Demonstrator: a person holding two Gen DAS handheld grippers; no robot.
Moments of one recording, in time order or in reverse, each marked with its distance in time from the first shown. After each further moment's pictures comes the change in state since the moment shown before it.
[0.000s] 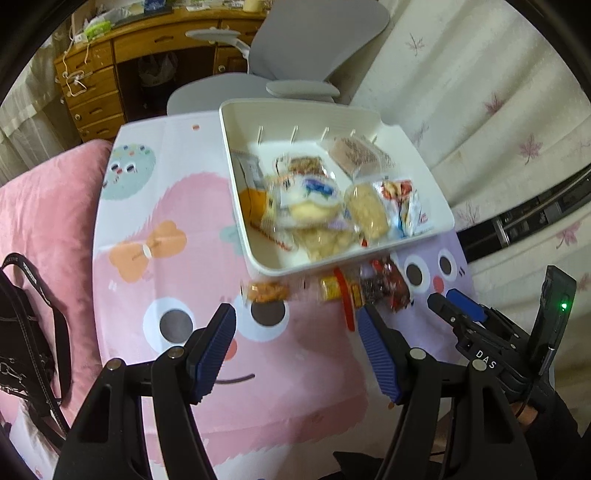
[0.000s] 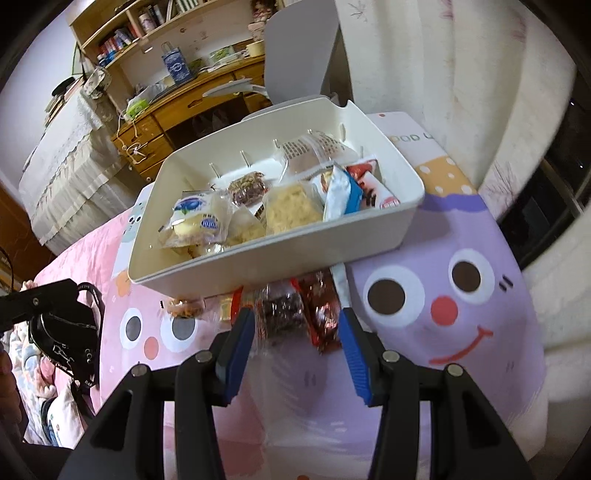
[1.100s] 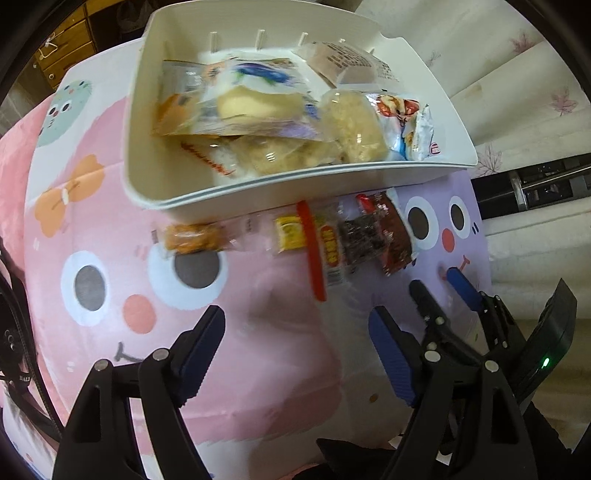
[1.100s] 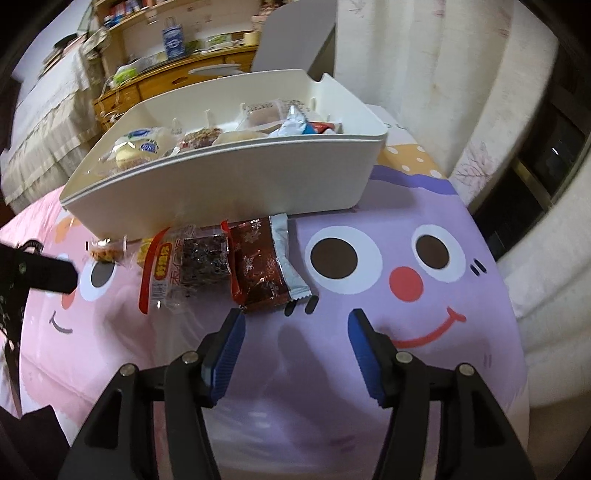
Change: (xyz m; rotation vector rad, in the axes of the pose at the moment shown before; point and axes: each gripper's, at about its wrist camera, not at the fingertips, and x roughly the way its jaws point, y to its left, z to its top) left arm 0.103 -0.050 -0.011 -0.025 0.246 -0.008; right arm 0.040 -0.031 -0.044 -0.176 -0.028 -0.169
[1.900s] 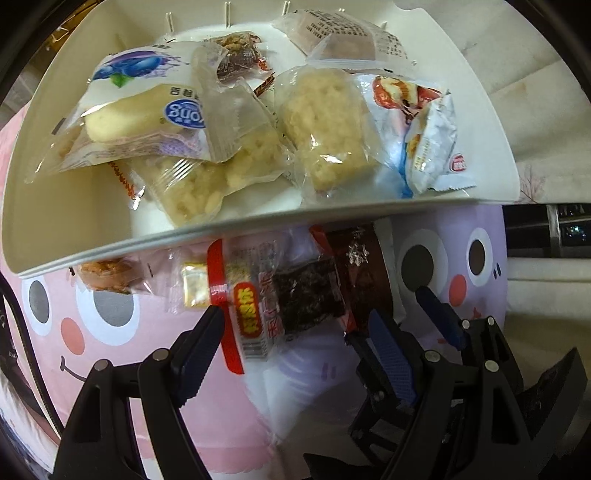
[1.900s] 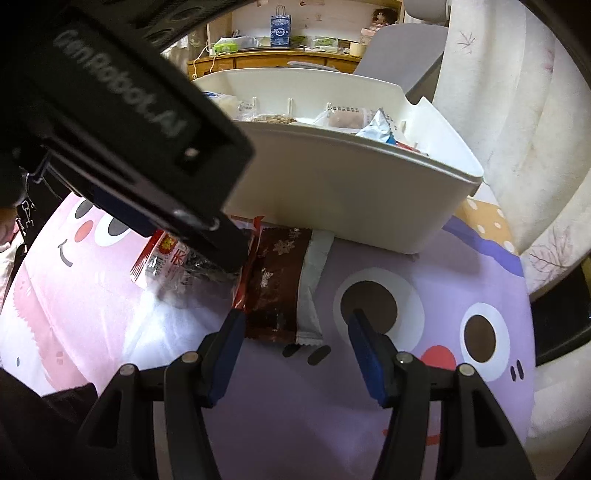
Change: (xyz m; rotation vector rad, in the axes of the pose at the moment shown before) left arm 0.065 -0.062 0.049 -0.116 0.051 0.096; right arm 0.035 -0.004 0.008 -0.323 -0.063 0.205
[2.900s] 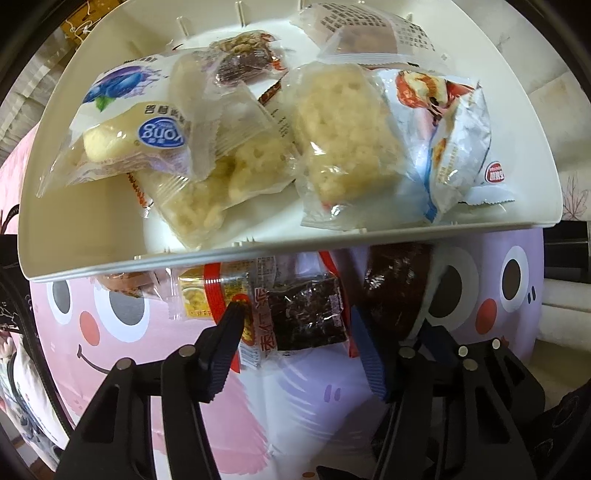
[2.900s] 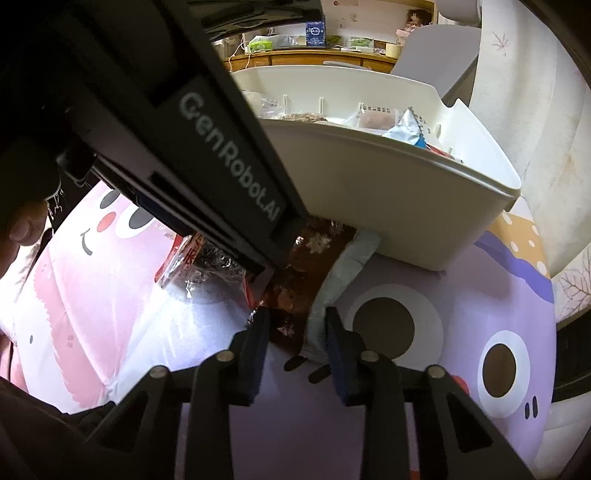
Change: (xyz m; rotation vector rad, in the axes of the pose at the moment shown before) left arm 0.019 -0.058 0.022 -0.042 0.002 0.182; right arm 0.013 -0.012 0.012 -0.065 0.005 0.134
